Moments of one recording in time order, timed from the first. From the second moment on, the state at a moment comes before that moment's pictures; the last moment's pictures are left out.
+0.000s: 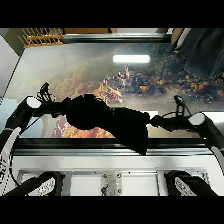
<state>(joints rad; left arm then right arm) 0.04 -1.22 0.86 1.00 -0.85 -1.63 -0.05 -1.06 0.61 -0.98 0.86 1.38</state>
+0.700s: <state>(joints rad) 0.17 -0.96 1.12 1.00 -0.90 -1.63 0.03 -1.14 1.07 -1.10 0.83 1.37</state>
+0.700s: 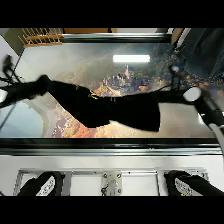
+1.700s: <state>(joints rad) 0.42 -0.56 1.20 1.00 -1.30 -1.67 -0.07 -0.78 1.28 -1.29 1.36 1.63</state>
